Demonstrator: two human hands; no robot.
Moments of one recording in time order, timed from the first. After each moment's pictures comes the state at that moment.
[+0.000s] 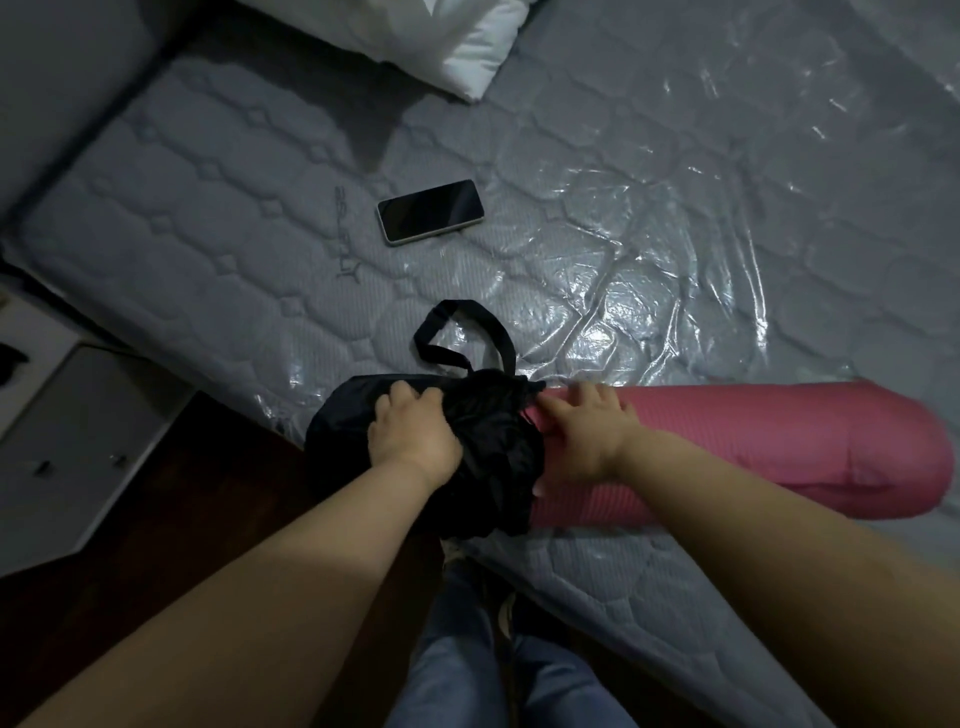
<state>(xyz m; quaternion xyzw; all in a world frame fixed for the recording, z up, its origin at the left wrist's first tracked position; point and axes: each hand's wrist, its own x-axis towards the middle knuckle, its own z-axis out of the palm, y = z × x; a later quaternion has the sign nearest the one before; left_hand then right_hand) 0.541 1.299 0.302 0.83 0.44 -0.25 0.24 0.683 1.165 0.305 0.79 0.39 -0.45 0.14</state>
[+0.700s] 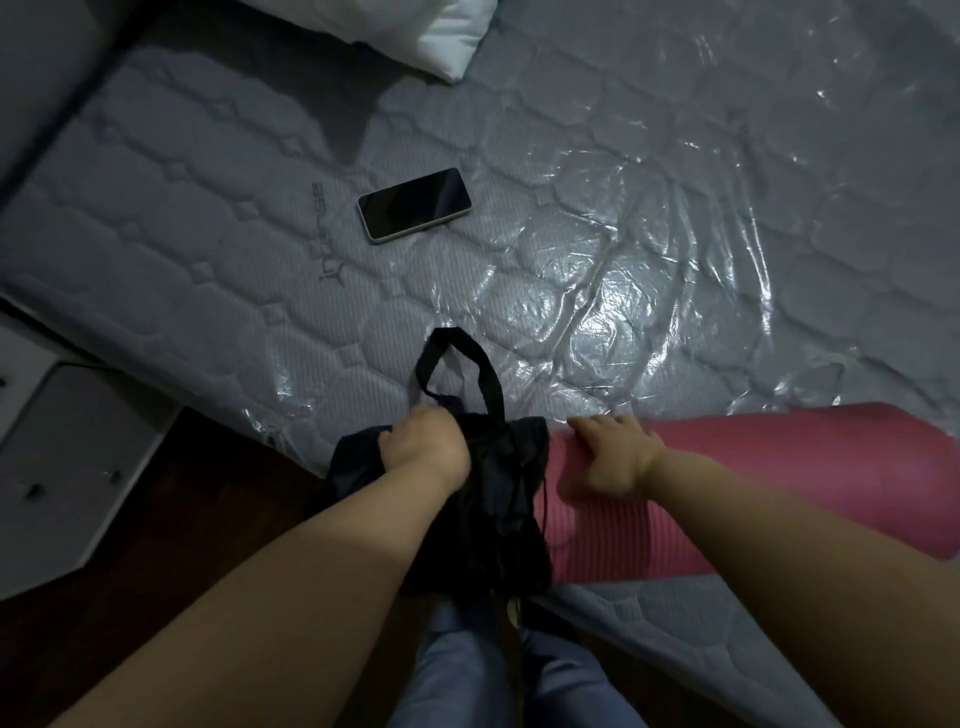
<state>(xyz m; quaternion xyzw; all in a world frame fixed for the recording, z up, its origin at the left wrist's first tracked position) 0.564 1.297 0.278 0.80 0.42 -0.37 0.20 0.694 1.134 0.276 0.80 0.31 -0.50 0.10</state>
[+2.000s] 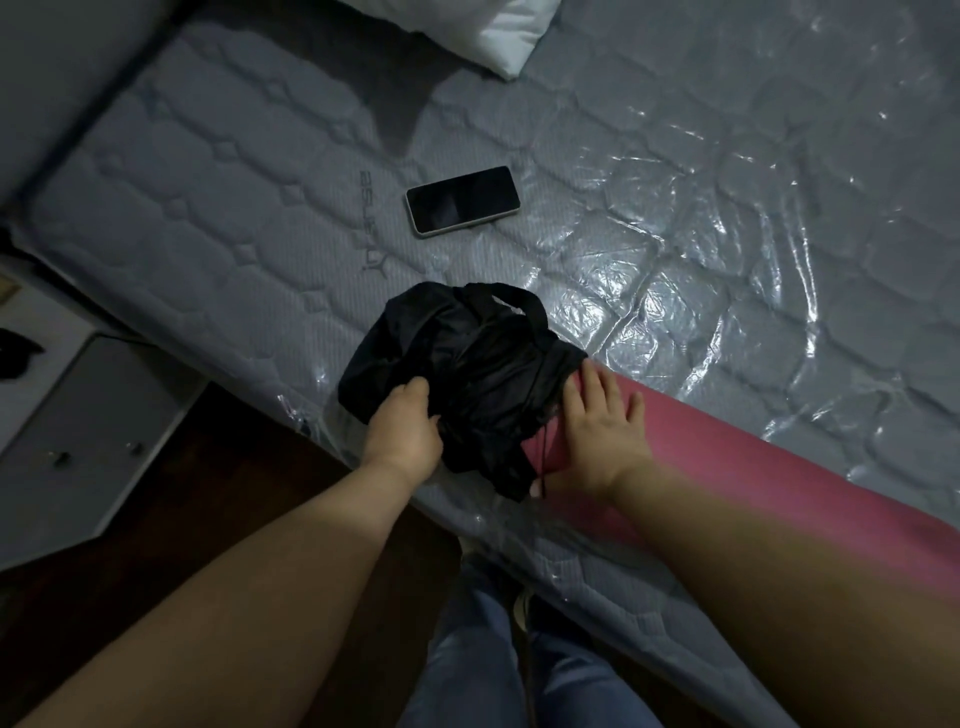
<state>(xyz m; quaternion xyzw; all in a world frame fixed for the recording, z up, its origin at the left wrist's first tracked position) 0.513 1.354 0.267 0.82 0.44 -0.13 0.34 0.658 1.190 0.262 0.84 0.39 -0.36 0.09</state>
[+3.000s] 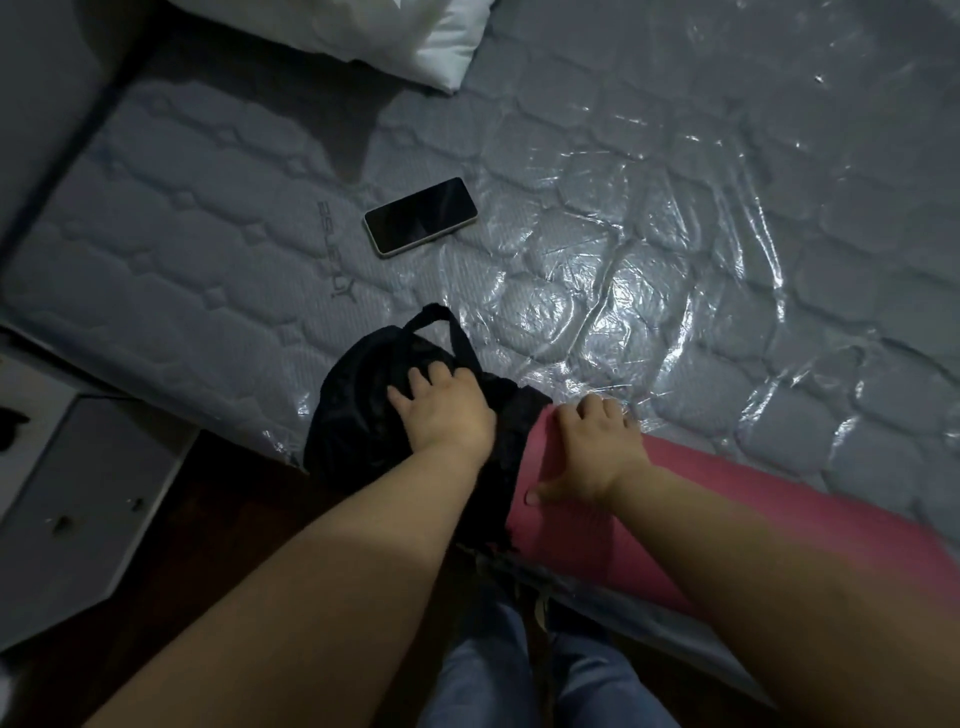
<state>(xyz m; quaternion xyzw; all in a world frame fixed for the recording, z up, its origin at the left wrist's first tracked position) 0.585 1.316 0.275 0.86 0.39 -0.29 0.14 0.654 1.175 0.280 0.86 0.33 -0.39 0.09</state>
